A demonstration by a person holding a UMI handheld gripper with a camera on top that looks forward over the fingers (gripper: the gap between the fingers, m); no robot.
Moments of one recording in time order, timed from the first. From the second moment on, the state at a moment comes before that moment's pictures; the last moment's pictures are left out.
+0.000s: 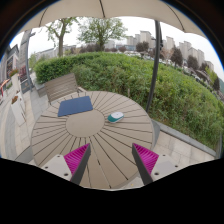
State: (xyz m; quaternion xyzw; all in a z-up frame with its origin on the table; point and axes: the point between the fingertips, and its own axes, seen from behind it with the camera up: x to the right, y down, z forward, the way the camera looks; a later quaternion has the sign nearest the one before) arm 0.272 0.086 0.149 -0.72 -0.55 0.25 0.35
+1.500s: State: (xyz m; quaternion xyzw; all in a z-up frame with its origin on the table) arm -0.031 0.166 -0.012 -0.70 -0.55 0.28 0.35
